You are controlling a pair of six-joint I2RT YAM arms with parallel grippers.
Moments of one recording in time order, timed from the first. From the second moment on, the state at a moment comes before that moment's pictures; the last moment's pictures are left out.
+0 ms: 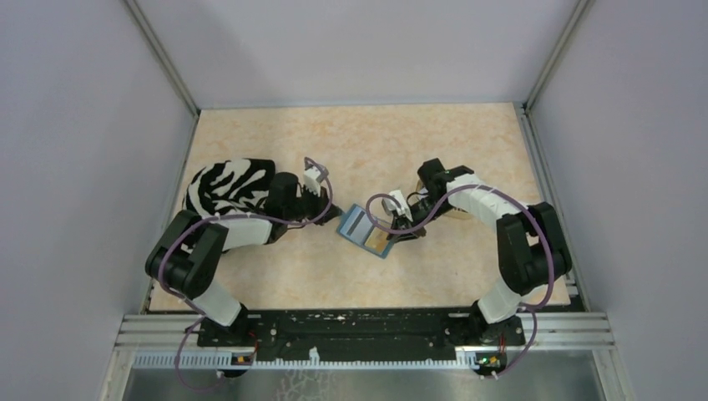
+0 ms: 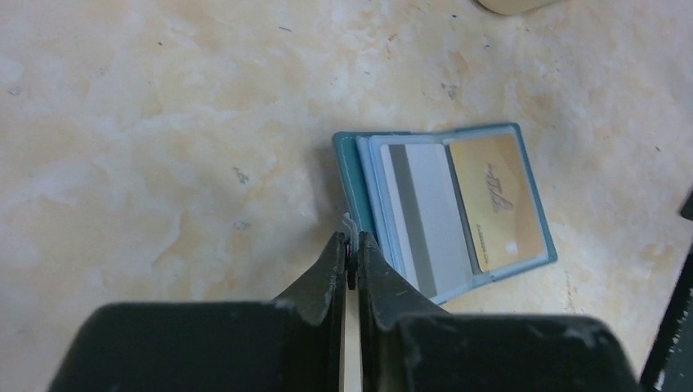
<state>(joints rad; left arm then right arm) -0.46 1.64 0.67 0.48 0.46 -0.17 0.37 1.60 1.05 -0.99 -1.09 -1.51</state>
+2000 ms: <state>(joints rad) -0.68 1.58 0.58 0.70 0.49 -0.65 0.38 1.75 1.11 -0.46 -0.66 -0.42</state>
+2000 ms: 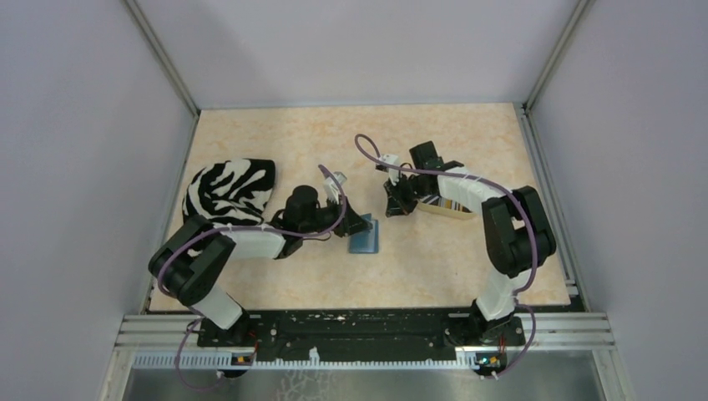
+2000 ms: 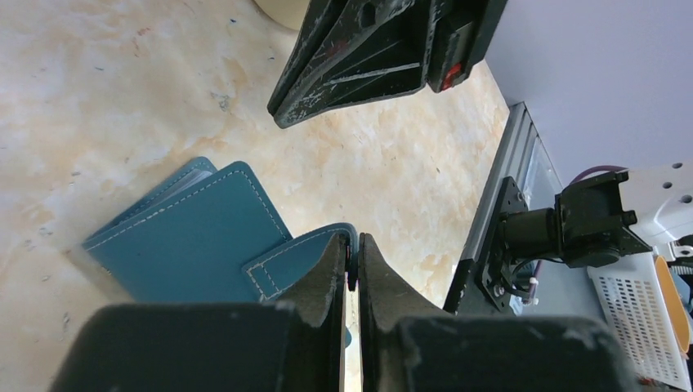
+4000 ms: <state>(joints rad) -0.74 1.15 0.26 0.71 0.09 -0.53 0.45 1.90 1.15 -0.37 -0.69 -0.10</state>
